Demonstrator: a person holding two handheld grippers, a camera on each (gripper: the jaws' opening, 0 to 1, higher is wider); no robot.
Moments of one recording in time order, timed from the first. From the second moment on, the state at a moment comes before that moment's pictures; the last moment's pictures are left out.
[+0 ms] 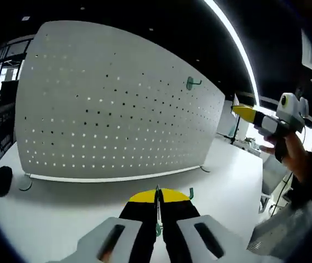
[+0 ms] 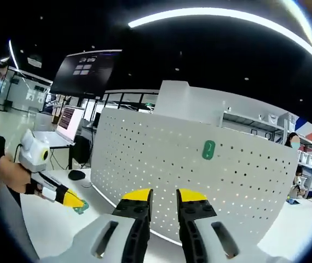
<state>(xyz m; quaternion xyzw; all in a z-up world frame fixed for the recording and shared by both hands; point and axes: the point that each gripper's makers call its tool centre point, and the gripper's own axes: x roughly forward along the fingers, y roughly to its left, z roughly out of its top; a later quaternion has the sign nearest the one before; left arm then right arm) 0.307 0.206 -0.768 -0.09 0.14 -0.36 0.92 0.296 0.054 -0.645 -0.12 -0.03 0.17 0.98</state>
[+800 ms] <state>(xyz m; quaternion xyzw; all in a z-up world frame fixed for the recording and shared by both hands) 0.299 0.202 -0.717 -0.17 0.06 -0.39 0.90 0.272 0.171 -0.703 -0.05 0.07 0.31 0.94</state>
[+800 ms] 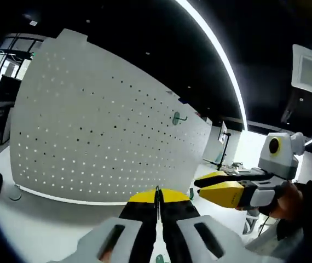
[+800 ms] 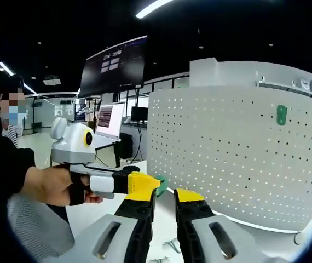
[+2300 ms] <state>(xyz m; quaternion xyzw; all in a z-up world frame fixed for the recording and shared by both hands) 0.284 0.182 -0.724 -0.17 0.10 -0.43 0.88 0.275 0.171 -0.726 -0.20 0.08 0.31 0.92</state>
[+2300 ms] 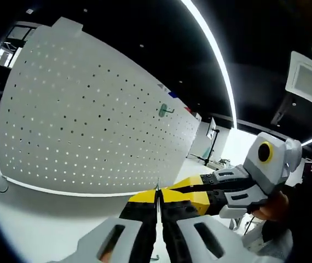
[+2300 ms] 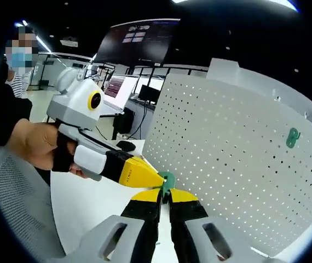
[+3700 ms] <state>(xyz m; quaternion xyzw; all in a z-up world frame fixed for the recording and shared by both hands) 0.280 0.177 -0.714 -0.08 0.06 -0.43 0.89 0.279 0.148 -0.714 -0.20 0.08 0.29 0.93</state>
